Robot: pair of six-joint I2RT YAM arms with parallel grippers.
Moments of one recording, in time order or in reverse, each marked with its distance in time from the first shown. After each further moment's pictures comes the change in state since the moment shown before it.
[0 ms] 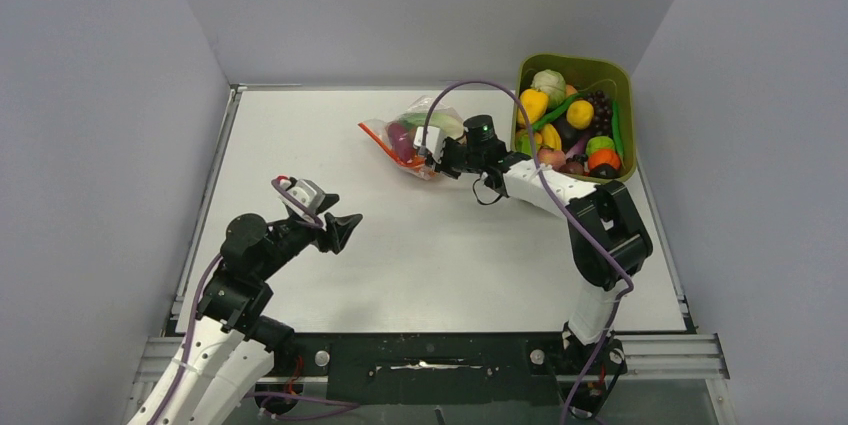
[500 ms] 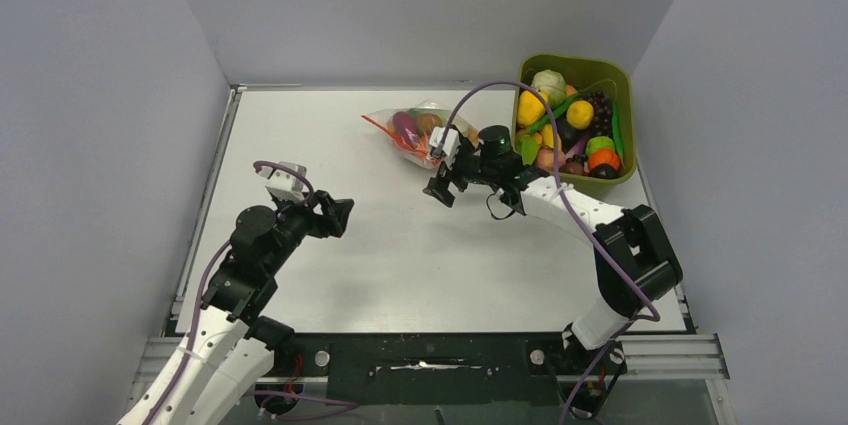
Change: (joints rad) left arm 0.000 0.053 0.004 -0.021 -0.267 -0.249; right arm 0.010 -0.184 -0.155 0.050 -0.050 0.230
